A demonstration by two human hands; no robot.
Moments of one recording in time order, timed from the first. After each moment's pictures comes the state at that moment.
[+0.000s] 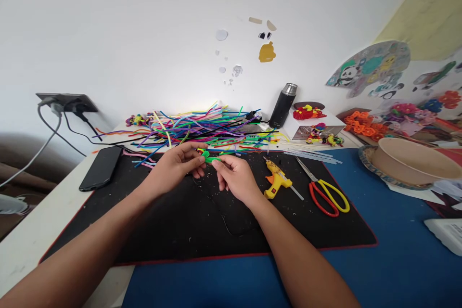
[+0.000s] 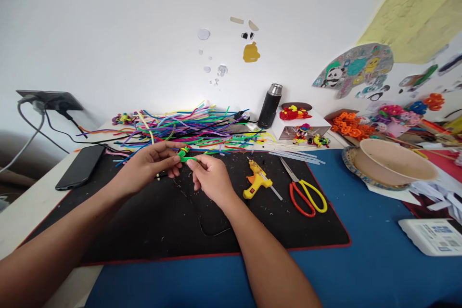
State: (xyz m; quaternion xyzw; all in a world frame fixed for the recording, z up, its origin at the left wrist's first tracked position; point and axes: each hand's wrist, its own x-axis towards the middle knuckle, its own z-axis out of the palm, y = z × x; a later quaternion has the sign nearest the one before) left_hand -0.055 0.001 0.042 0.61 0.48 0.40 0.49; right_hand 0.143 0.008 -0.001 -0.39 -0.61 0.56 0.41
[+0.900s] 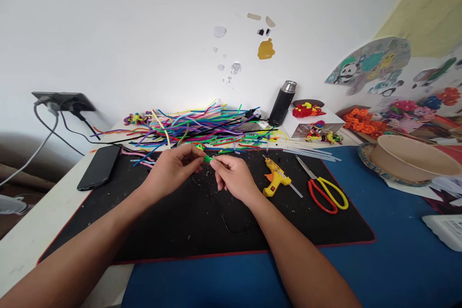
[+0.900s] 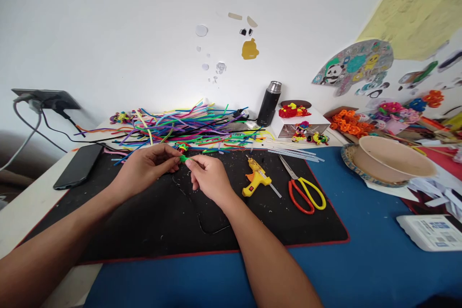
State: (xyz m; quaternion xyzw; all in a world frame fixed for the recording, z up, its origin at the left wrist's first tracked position) left_hand -0.057 -0.002 0.034 0.70 0.51 0.37 0.33; right_hand 0.143 0.010 -0.007 -0.40 -0.61 0.56 0.39
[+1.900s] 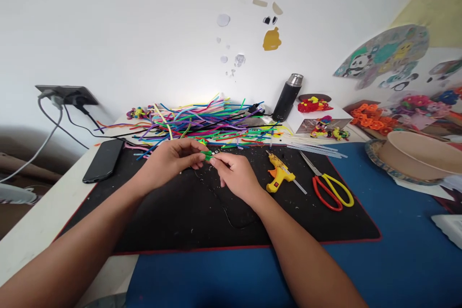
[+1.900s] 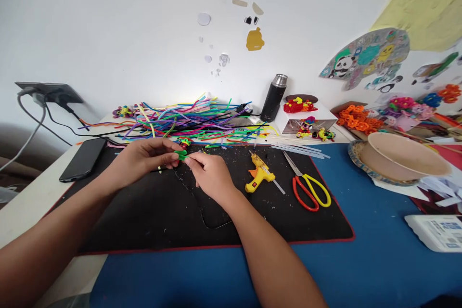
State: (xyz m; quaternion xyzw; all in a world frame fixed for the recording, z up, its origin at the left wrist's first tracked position) left_hand -0.068 0.001 0.046 0.68 0.49 0.35 0.42; right_hand 0.146 0.004 0.001 -0.42 -0.73 0.41 0.35
